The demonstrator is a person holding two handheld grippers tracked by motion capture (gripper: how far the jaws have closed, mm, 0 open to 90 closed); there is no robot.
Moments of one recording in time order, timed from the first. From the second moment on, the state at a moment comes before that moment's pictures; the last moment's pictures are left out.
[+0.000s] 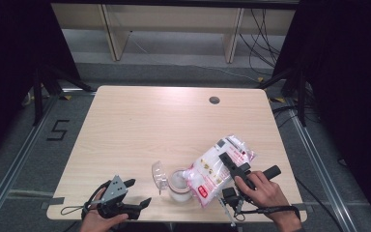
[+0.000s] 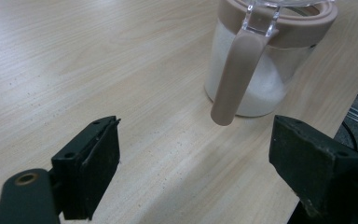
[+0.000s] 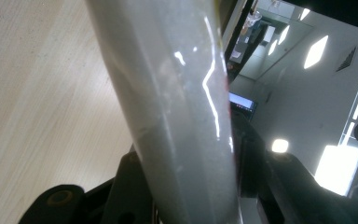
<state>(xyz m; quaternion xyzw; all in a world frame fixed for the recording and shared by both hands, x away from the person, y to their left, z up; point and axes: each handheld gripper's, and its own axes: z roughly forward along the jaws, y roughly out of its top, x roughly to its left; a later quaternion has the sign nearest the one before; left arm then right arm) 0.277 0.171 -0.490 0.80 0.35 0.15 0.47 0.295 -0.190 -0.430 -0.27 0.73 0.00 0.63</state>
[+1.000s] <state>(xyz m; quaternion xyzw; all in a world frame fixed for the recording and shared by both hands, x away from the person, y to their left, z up) 0.277 0.171 -0.489 0.80 0.35 0.15 0.47 0.299 -0.199 -0.434 -0.25 0.76 0.06 0.60</state>
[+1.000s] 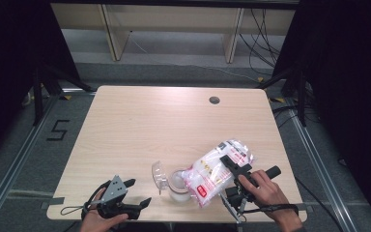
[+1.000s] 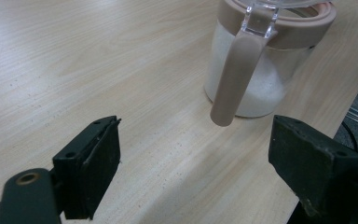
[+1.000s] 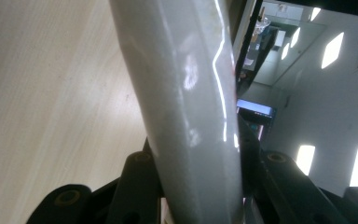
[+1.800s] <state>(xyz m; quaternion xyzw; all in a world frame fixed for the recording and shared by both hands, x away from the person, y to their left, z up) 0.277 0.173 -0.488 0.80 0.34 0.15 0.47 0.302 -0.224 -0.447 -0.10 0.82 0.27 0.50</state>
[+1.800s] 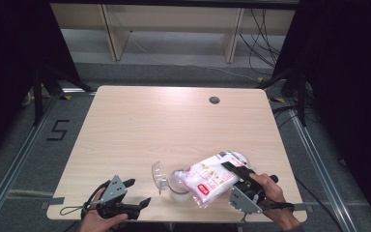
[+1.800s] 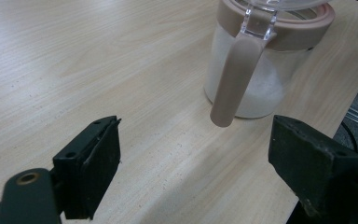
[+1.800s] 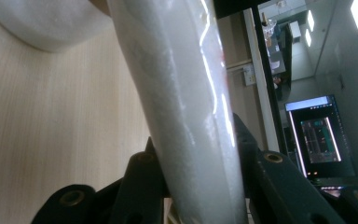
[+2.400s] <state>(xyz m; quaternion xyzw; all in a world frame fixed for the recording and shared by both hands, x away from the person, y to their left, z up) 0.277 0.174 -0.487 0.80 0.35 0.16 0.47 0.331 -0.243 -0.458 0.09 0.81 0.43 0.40</state>
